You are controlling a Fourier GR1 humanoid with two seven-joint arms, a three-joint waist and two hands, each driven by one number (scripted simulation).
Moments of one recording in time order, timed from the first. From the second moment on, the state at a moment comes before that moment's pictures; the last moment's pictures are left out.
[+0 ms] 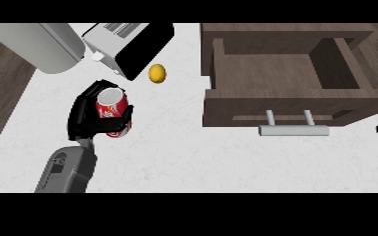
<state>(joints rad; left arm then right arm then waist) -0.27 0.09 0.12 -1.16 0.12 0.01 -0.26 0.32 -0.01 -0.26 -2.21 -0.11 0.21 0.10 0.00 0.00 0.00</state>
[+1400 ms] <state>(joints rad) -0.92 0.00 -0.18 -1.24 0.01 0.40 0.27 0.31 -0.02 -0.27 -2.21 -0.13 0.21 0.09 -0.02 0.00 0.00</state>
